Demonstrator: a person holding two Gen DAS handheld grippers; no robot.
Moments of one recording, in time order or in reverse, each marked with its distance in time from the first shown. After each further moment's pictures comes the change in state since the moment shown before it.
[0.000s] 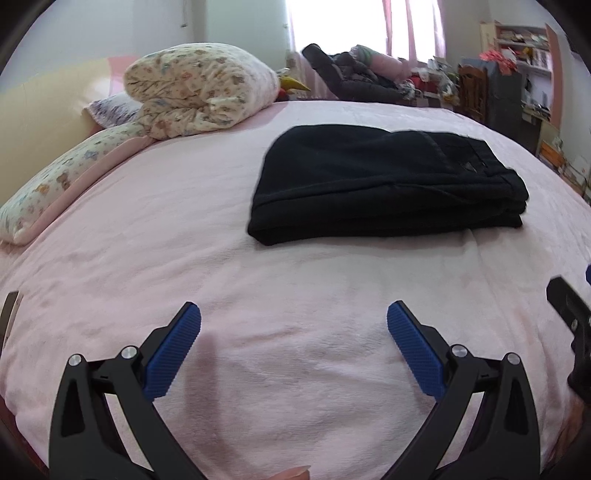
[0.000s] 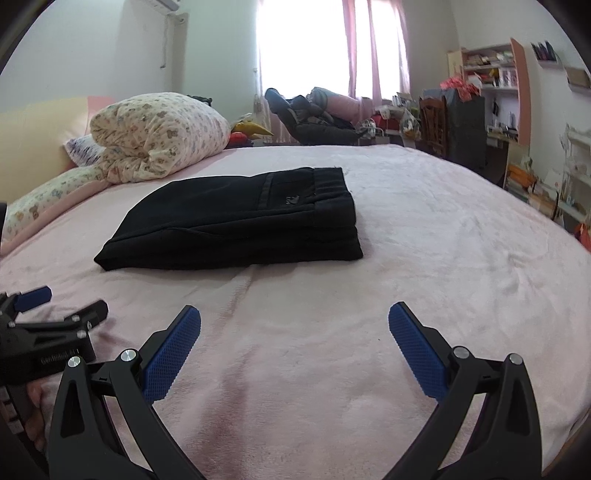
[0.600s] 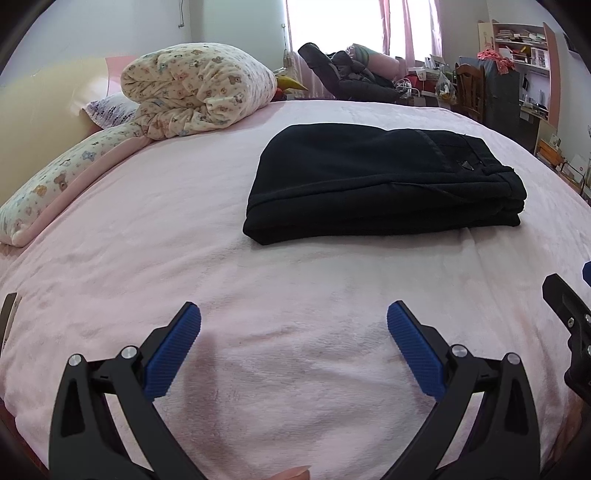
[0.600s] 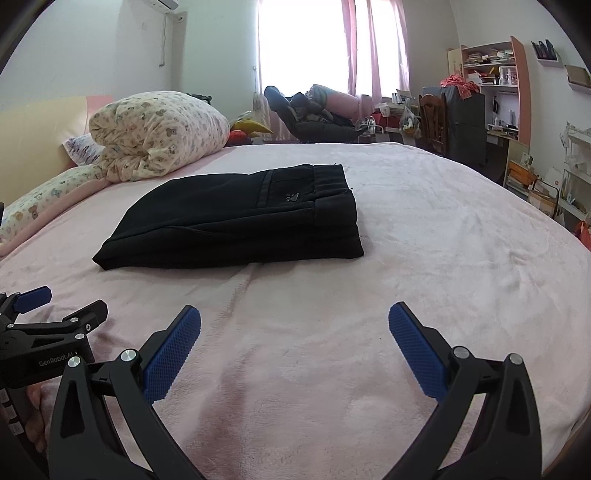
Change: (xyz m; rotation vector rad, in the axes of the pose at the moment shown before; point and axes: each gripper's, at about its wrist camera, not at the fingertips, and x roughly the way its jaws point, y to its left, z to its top) left arm 0.001 -0.005 -0.001 0.025 0.007 -0.010; right arm 0.003 -0.005 0.000 0.017 0.014 0.002
